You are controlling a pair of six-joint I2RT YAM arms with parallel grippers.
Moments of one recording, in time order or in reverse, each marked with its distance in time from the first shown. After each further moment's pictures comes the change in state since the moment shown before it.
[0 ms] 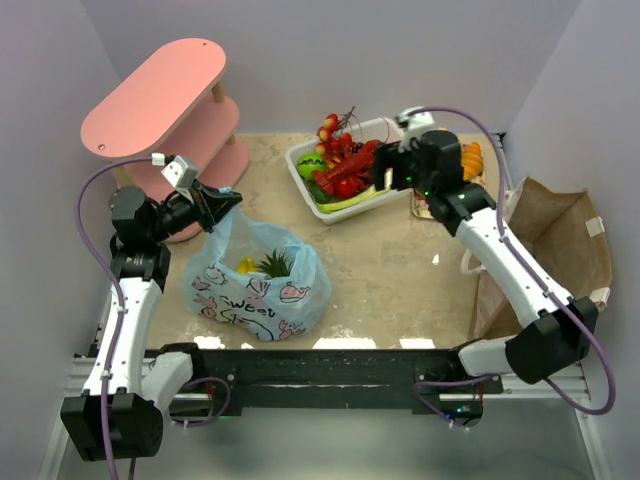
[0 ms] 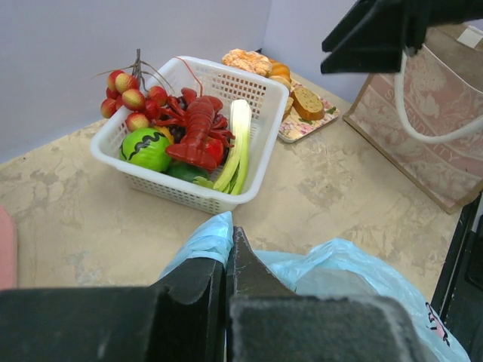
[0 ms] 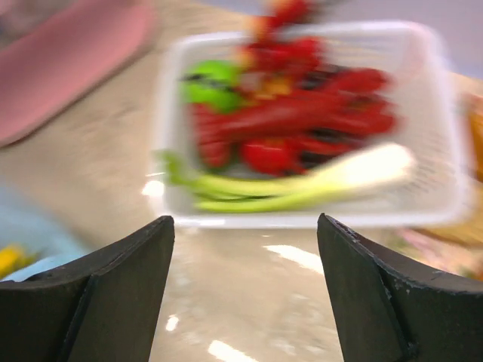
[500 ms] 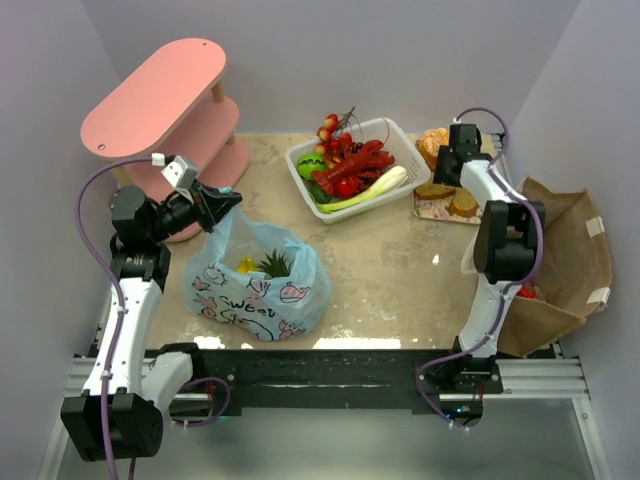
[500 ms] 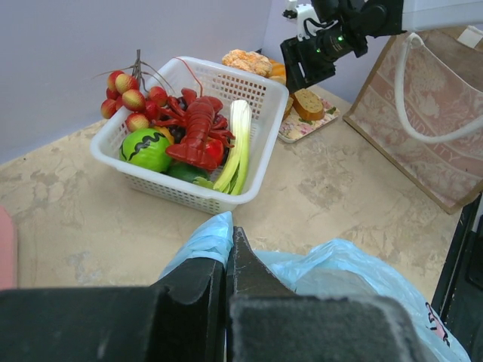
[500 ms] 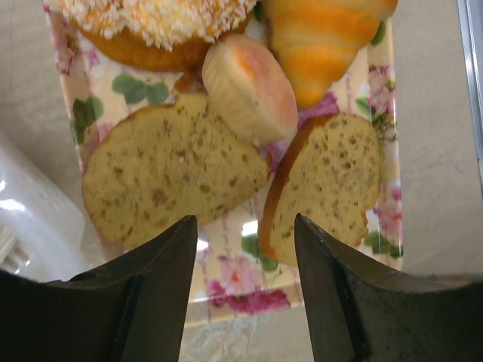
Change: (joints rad) left arm 0.000 -0.001 -0.002 0.003 0.001 0.000; right arm -0.486 0.637 0.243 -0.075 0.292 0.029
